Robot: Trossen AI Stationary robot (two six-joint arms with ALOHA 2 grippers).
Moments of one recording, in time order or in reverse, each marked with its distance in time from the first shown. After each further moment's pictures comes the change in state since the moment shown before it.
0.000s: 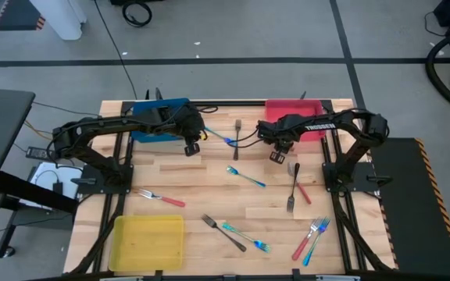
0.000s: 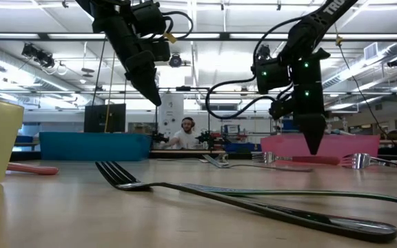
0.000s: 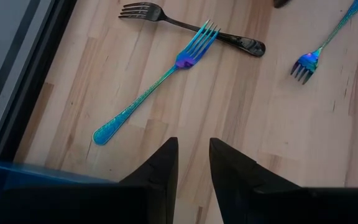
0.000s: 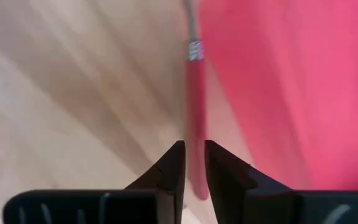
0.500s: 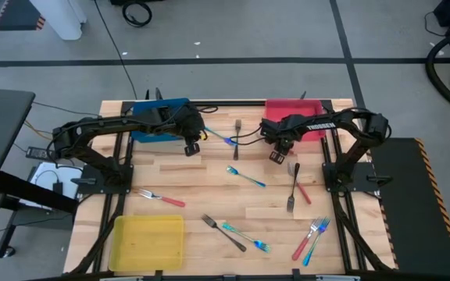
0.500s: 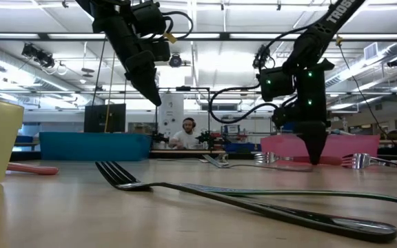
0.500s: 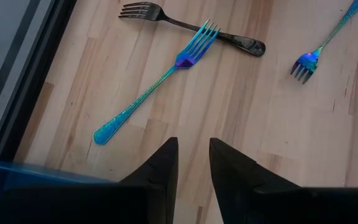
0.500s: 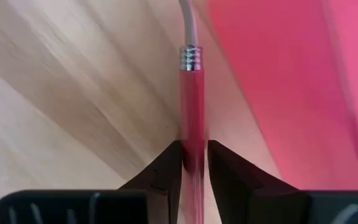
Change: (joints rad) left arm 0.000 0.000 0.000 -0.001 0.000 0.002; right arm -0.057 -0.002 -0.087 0.134 -0.080 -0.015
